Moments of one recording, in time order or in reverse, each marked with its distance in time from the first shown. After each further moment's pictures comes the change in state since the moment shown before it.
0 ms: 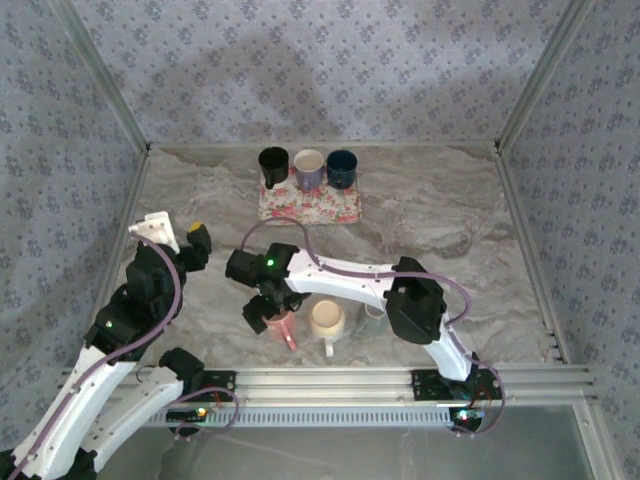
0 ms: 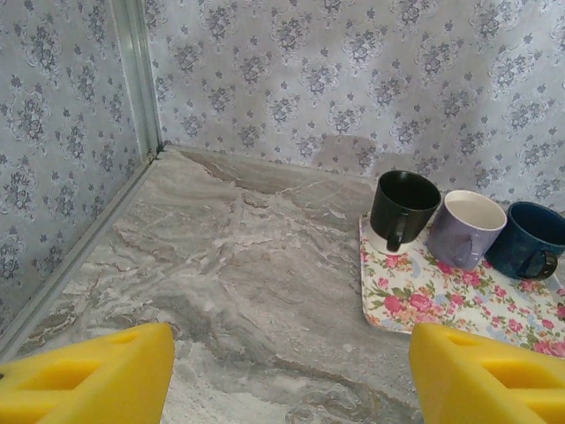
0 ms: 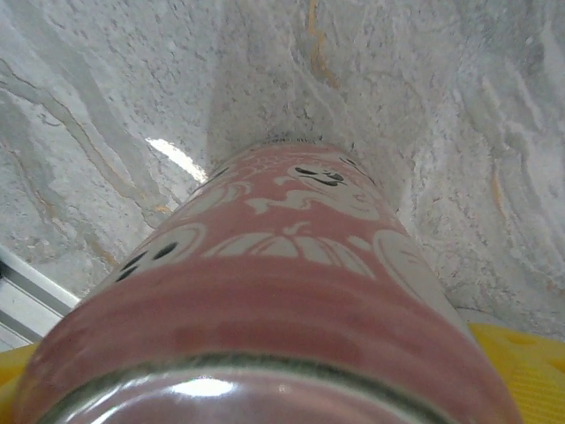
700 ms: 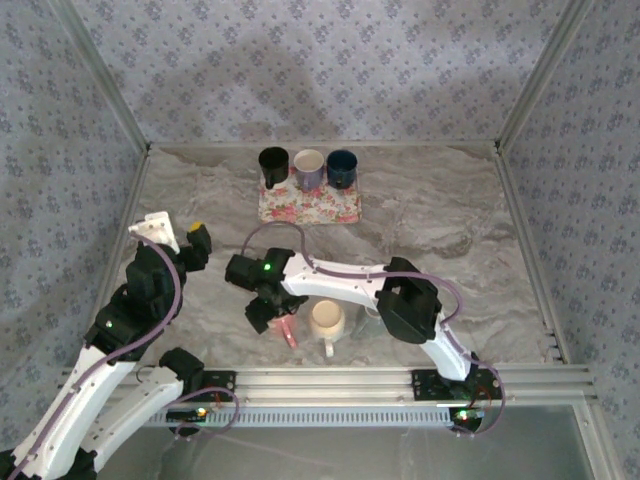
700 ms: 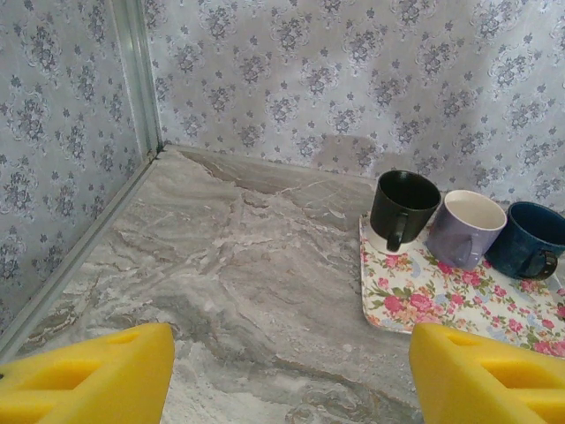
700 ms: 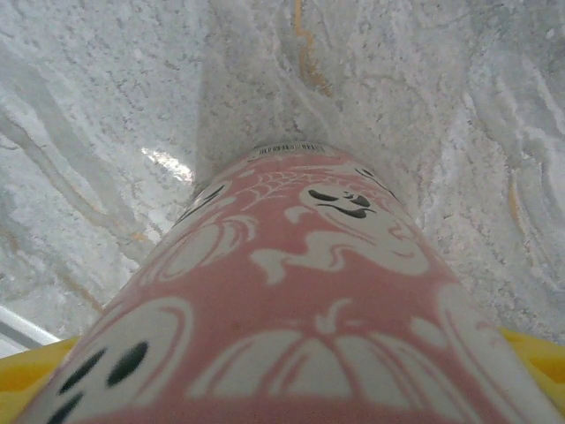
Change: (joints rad) left arm 0.000 0.000 0.000 0.000 0.001 0.000; right arm 0.002 0.035 -0.015 0.038 0.023 0.030
